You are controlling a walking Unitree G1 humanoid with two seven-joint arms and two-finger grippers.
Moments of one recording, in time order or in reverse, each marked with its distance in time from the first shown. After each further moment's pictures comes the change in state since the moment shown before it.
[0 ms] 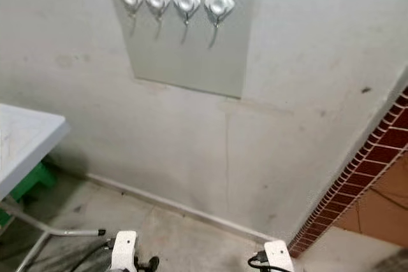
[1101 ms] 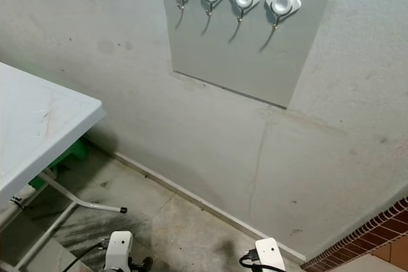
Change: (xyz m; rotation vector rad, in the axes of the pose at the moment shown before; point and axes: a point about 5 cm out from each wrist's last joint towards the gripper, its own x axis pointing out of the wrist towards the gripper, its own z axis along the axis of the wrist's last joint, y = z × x) left arm -0.001 0.002 -0.001 0.003 0.000 0.007; right arm 0.002 0.007 0.004 -0.033 -0.008 0.022
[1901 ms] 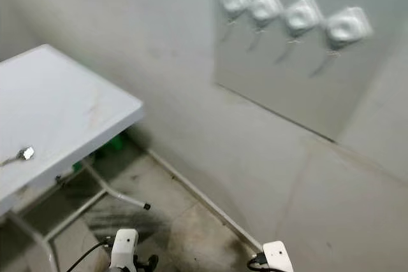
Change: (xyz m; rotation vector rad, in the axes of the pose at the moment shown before) left arm -0.001 0.000 -0.003 0.005 0.000 -0.002; right arm 0.000 -0.006 0.003 -0.021 -0.002 -0.008
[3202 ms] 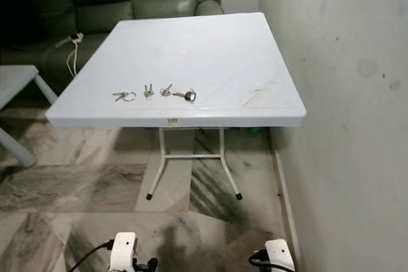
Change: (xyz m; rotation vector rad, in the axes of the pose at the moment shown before) left arm 0.001 -0.001 0.002 -0.001 -0.002 -0.002; right arm -0.001 0.000 -0.002 0.072 -0.008 0.002
